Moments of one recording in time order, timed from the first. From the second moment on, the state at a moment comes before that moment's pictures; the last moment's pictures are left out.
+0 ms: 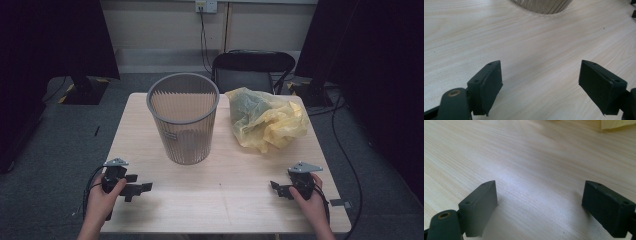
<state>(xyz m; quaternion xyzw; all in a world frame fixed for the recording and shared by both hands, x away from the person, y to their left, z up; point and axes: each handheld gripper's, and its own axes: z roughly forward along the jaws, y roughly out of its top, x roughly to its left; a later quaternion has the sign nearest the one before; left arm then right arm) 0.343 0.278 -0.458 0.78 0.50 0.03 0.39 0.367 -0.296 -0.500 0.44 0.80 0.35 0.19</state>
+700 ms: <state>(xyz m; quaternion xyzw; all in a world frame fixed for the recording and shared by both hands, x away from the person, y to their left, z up) 0.340 0.279 -0.467 0.79 0.49 0.04 0.38 0.367 -0.296 -0.500 0.44 0.80 0.35 0.19</state>
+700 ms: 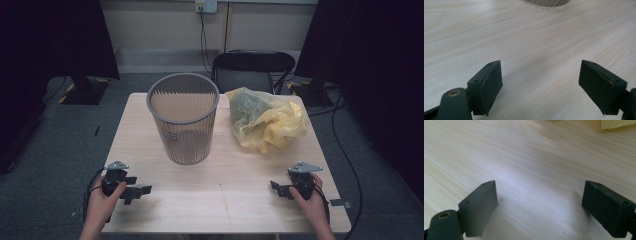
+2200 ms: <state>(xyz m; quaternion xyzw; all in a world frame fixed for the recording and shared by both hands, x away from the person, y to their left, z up) 0.334 0.277 -0.487 0.80 0.47 0.07 0.37 0.367 -0.296 -0.500 0.44 0.80 0.35 0.19</state>
